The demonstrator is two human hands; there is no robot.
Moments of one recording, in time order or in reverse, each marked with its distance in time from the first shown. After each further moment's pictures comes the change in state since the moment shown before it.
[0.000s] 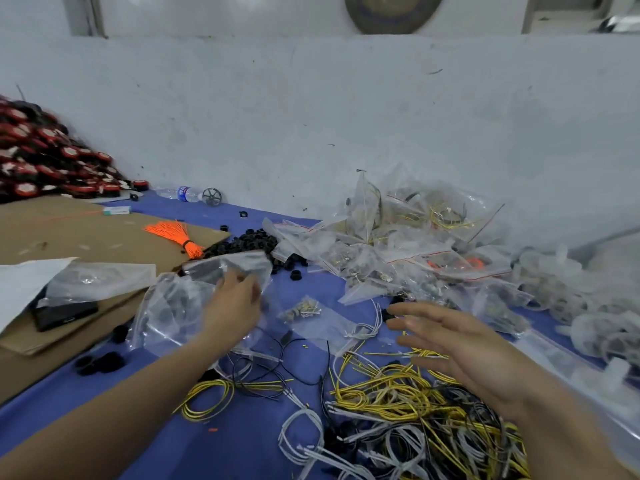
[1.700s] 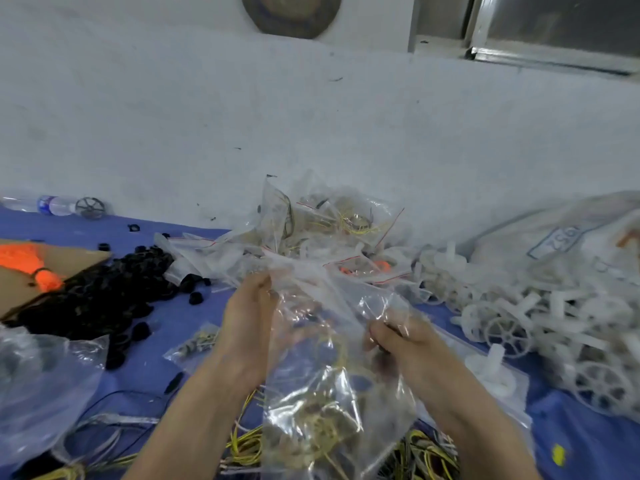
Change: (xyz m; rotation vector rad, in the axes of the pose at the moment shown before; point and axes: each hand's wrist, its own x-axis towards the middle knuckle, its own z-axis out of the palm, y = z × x) left_hand -0.032 0.199 -0.039 -1.895 -0.541 -0.367; right_hand -0.005 0.013 -0.042 -0.062 0.444 -0.014
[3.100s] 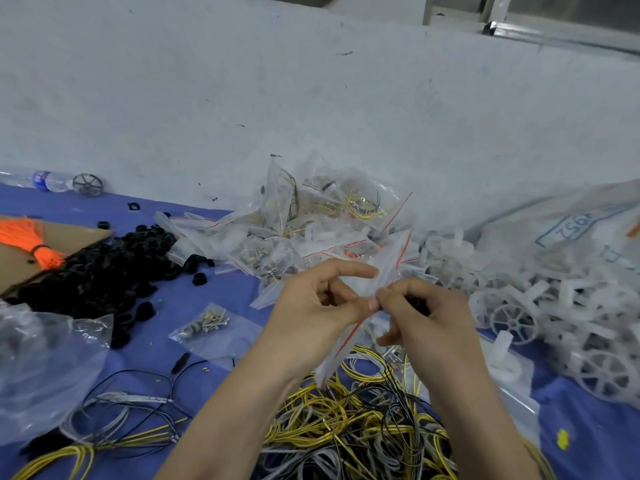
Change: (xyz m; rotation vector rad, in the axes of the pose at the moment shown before) left_hand -0.022 -0.010 0.026 0.648 -0.228 0.321; right_hand -0.007 -0.025 0.025 0.052 0.292 -0.214
